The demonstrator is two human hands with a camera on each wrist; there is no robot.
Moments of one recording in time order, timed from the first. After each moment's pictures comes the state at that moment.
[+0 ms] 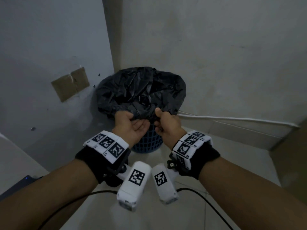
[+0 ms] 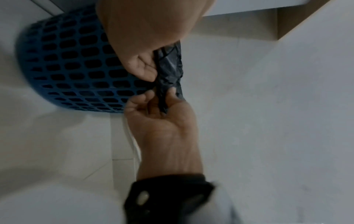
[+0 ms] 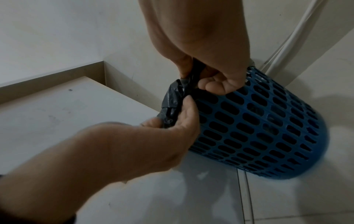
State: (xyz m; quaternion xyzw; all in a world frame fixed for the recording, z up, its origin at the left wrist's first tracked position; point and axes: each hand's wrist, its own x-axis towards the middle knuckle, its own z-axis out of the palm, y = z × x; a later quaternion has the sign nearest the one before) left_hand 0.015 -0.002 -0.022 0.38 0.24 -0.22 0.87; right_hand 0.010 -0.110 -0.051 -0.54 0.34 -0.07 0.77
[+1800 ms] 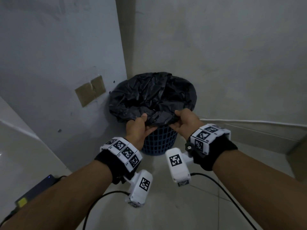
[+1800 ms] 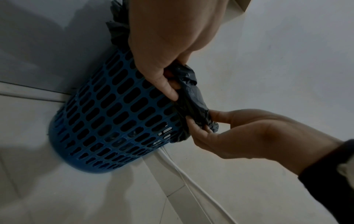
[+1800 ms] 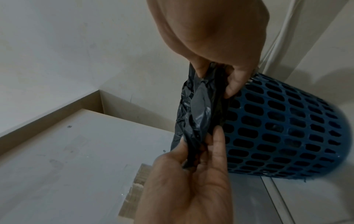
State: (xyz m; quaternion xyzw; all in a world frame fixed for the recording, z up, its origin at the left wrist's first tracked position) left_hand 0.018 0.012 -0.041 0.54 0.13 -0.11 0.82; right_hand 0.009 -0.123 -0.017 -0.43 0.34 -0.03 0.84
